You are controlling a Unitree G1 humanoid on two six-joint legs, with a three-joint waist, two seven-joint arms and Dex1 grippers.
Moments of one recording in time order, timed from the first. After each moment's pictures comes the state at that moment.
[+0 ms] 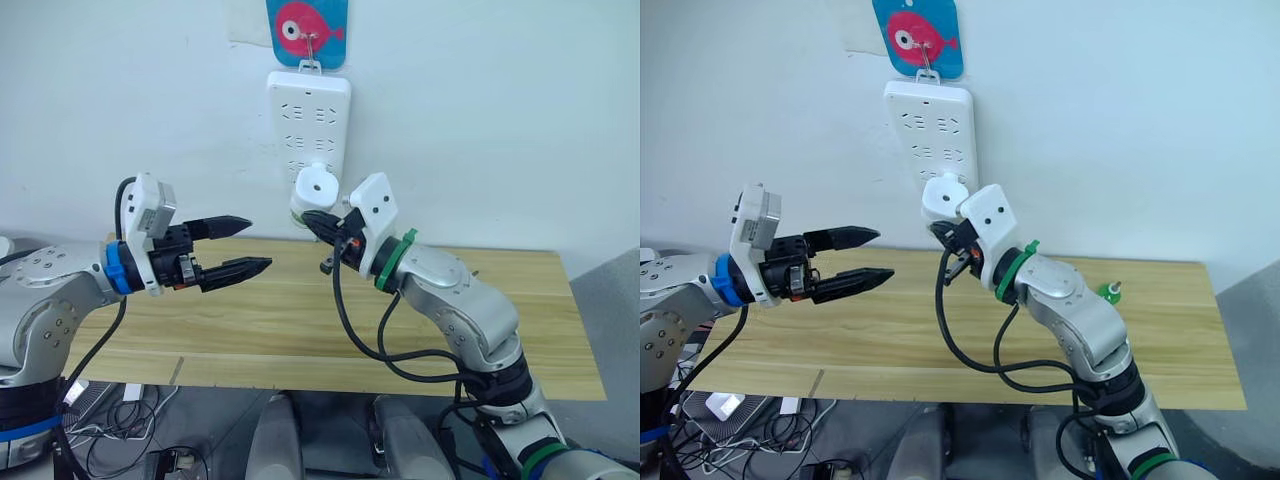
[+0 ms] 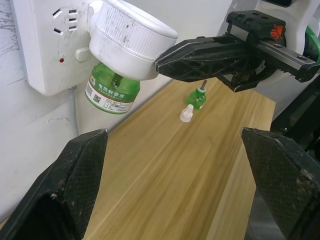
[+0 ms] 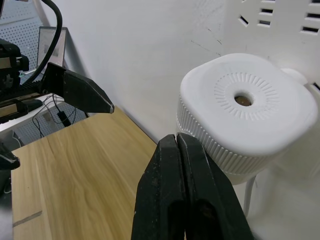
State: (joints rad) left arm -0.31 0.90 0.30 -0.31 -0.80 0.76 -1.01; right arm -0.60 -0.14 0.28 -0.43 0.32 0.77 0.32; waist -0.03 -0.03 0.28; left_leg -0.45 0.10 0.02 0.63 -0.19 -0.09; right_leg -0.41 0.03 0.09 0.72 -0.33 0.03
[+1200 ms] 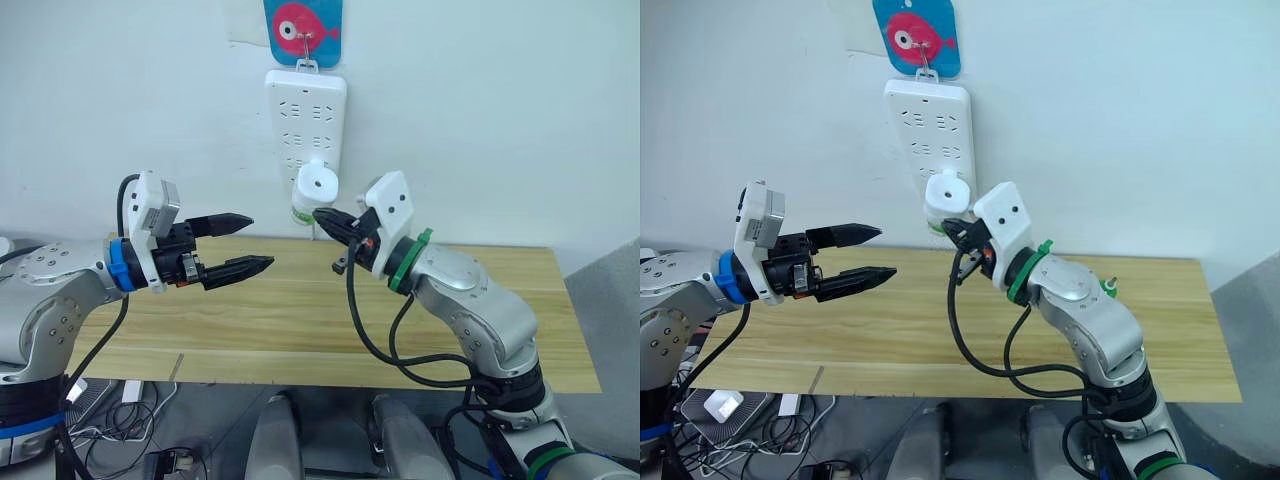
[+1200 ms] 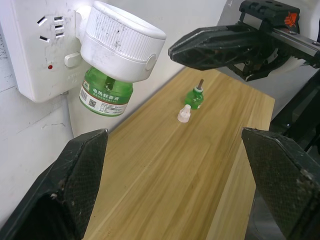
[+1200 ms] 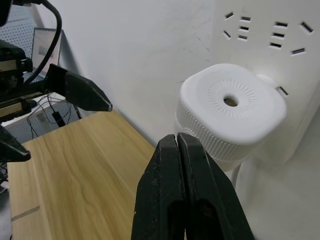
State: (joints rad) left arm -0.32 0.90 0.28 -0.30 -0.79 0.73 -1.02; right arm -0.56 -0.15 0.25 -0.51 0.34 0.82 0.35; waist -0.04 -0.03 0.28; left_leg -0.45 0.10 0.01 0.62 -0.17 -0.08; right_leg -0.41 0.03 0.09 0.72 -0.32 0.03
